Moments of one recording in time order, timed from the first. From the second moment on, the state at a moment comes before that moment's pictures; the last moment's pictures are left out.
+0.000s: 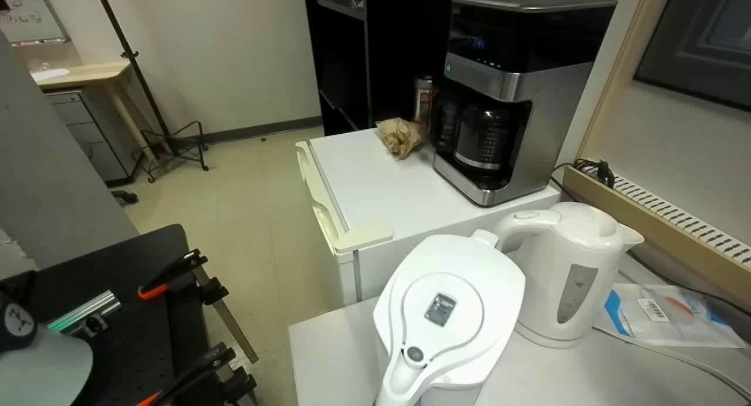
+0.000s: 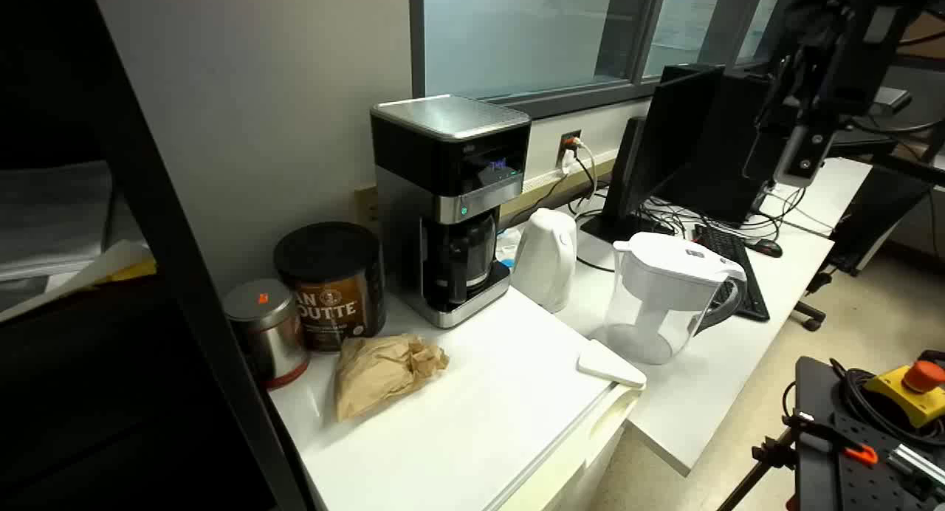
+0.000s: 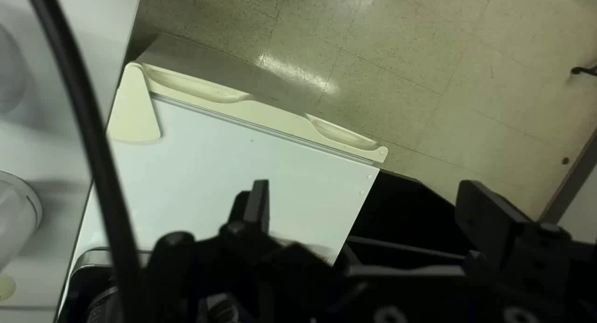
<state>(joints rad) 0.17 -0.42 0.01 -2.19 0.28 1.80 -0.05</state>
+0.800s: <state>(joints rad) 0.15 -0.41 0.04 -2.20 0.21 1.84 -0.05</state>
